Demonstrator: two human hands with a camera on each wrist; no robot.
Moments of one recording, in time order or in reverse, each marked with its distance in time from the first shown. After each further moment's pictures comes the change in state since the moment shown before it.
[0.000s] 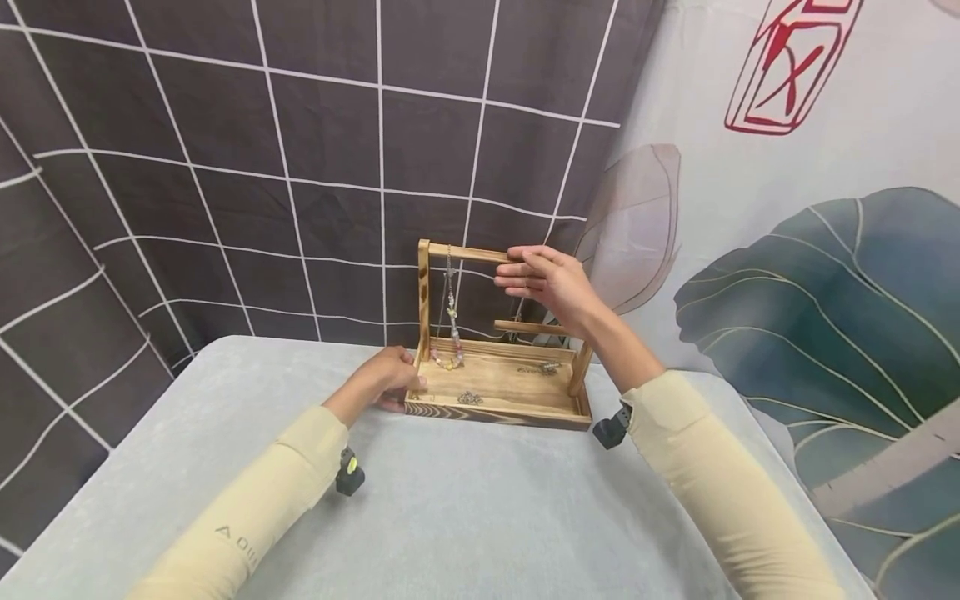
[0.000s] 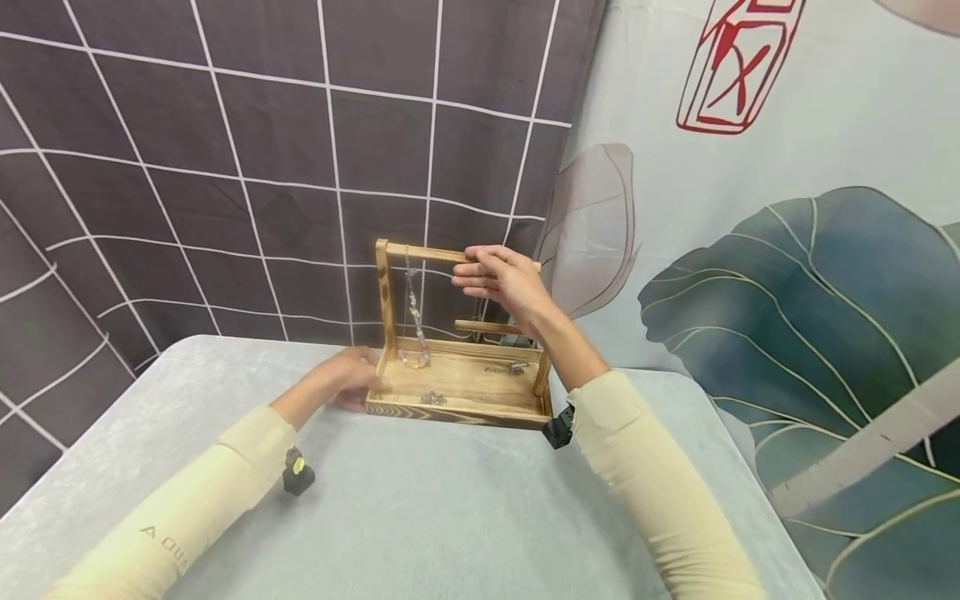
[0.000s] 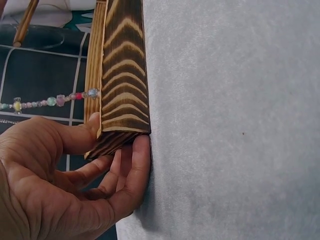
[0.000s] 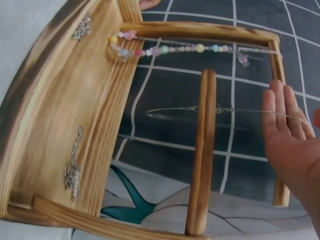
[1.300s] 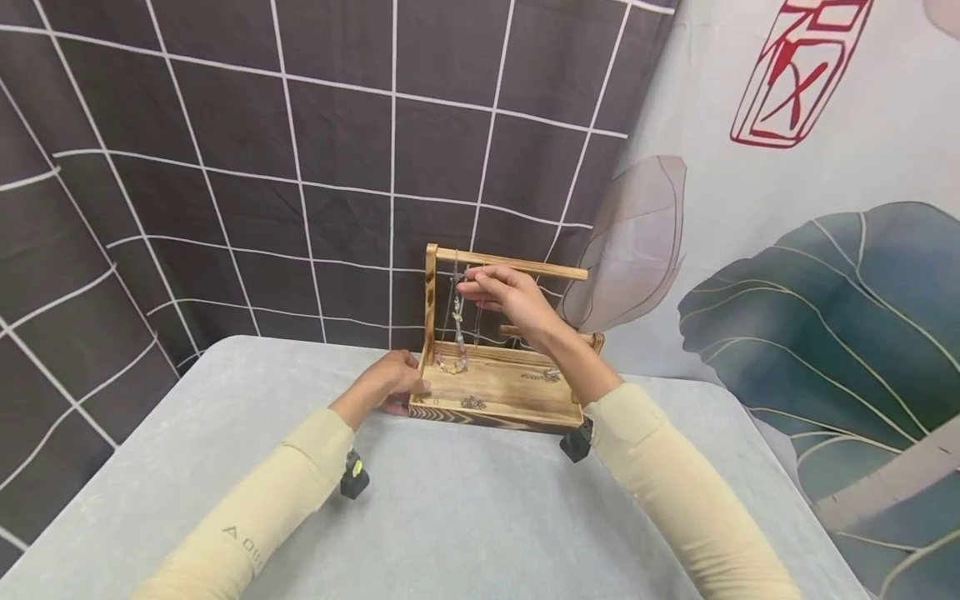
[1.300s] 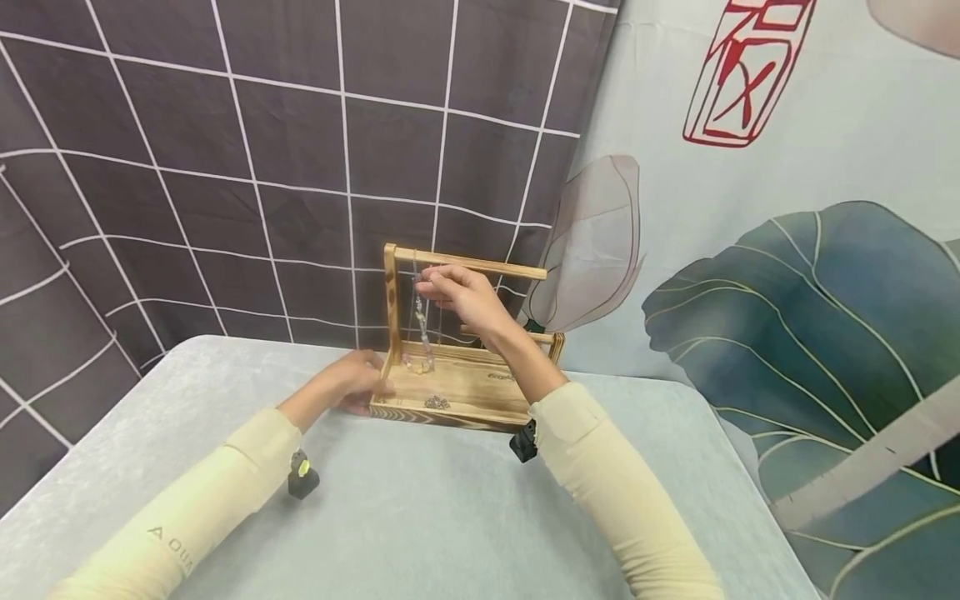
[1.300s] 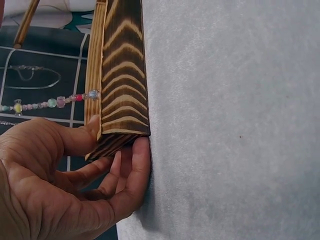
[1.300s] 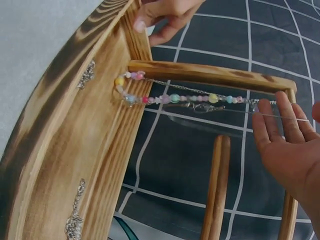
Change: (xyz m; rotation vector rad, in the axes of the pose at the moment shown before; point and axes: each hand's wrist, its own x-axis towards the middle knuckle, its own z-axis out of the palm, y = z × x) left_hand -0.006 -0.002 0.000 0.017 0.010 0.045; right_hand 0.011 0.021 0.058 -0.236 -0.065 -0.029
